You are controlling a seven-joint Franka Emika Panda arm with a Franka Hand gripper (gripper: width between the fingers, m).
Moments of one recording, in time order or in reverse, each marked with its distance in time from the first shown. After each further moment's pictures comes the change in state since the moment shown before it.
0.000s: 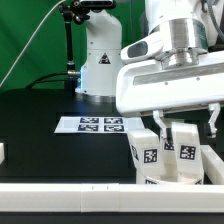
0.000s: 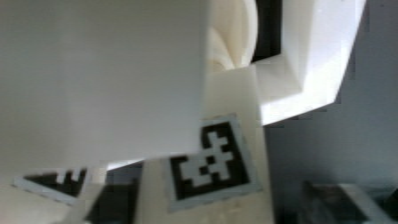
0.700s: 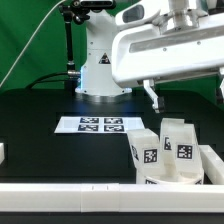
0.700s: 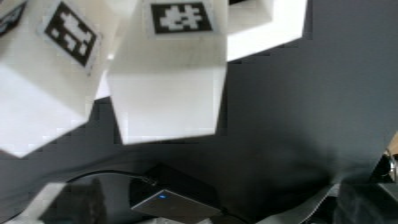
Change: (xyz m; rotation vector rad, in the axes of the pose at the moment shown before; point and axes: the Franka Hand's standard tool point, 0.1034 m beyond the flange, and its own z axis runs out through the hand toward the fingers) arm 0.041 -0.005 -0.036 0.023 -0.047 -0.006
